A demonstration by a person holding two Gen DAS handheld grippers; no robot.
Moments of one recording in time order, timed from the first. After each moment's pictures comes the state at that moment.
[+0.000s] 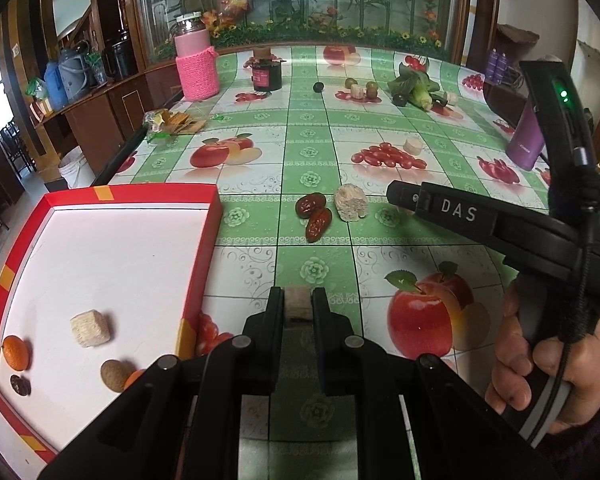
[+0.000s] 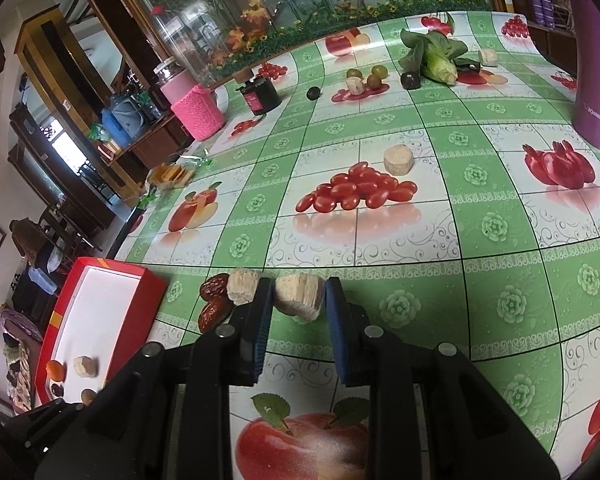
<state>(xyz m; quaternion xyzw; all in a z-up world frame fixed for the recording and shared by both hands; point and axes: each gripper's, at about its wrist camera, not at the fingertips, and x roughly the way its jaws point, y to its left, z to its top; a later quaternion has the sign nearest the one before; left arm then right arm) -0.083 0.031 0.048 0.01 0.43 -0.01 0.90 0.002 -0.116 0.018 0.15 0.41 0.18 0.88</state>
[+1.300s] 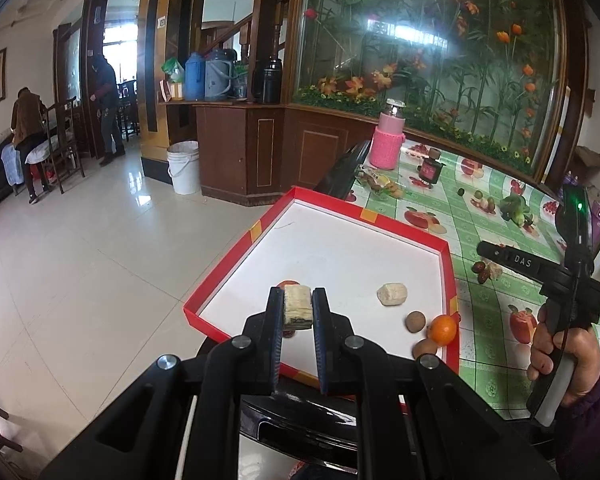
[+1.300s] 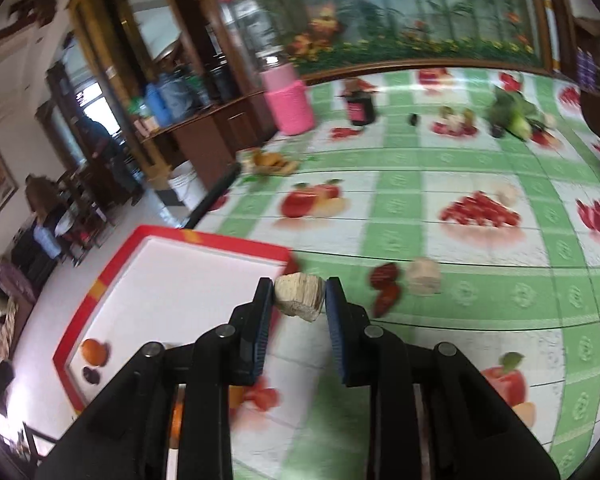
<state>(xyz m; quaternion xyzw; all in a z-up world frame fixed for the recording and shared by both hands) -0.219 0.226 0.099 -0.10 0.31 0.15 0.93 -0.056 0.006 0.067 0.08 0.37 0.23 0.90</state>
